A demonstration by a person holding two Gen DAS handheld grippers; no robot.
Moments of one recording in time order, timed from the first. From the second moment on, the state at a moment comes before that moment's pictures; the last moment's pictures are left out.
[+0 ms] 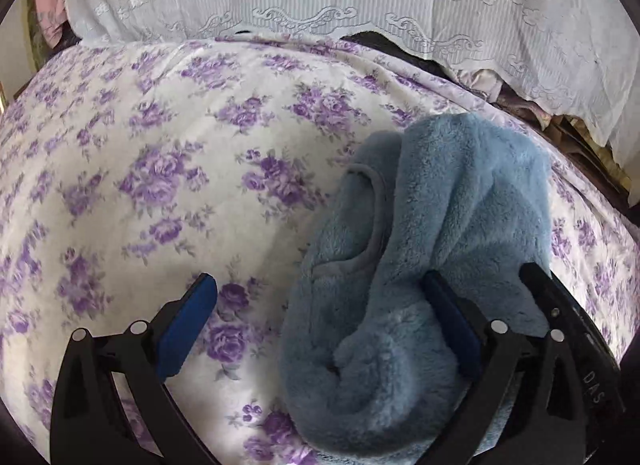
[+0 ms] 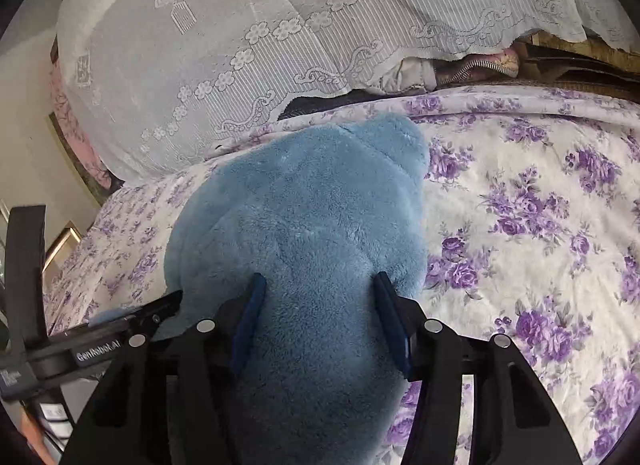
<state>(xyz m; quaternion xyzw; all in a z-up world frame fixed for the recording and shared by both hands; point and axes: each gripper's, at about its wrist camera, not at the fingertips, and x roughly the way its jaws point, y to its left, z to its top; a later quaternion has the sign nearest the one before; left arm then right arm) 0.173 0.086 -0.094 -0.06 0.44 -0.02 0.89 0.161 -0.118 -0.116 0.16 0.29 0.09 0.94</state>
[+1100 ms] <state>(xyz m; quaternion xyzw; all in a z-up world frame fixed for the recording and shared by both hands) 0.168 0.093 -0.125 -0.24 0.52 -0.23 0.79 0.159 -0.154 -0.144 0.34 0.33 0.16 0.87</state>
